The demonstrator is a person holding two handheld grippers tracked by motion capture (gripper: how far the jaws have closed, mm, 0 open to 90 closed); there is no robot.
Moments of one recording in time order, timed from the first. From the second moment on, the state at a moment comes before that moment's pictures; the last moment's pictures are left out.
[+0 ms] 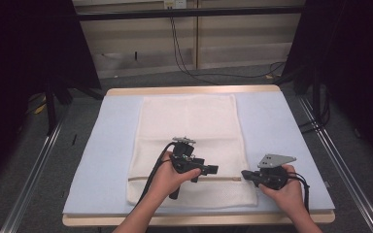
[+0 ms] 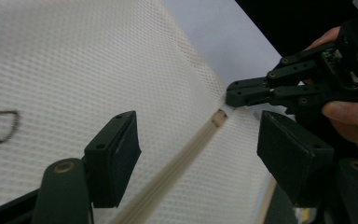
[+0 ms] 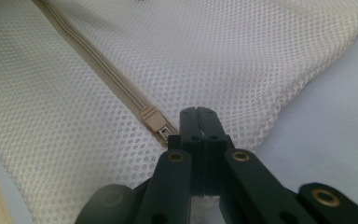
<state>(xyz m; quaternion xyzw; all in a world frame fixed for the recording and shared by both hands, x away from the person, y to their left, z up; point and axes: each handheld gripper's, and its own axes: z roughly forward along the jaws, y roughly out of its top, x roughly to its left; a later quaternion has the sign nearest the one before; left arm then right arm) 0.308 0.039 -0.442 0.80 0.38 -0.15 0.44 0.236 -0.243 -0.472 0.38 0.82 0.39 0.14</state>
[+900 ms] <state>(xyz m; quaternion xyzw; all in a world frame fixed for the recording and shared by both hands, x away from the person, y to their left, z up) 0.303 -0.012 -0.462 0.78 0.42 -0.23 0.40 0.232 -0.243 -0.480 0.39 0.83 0.38 0.13</state>
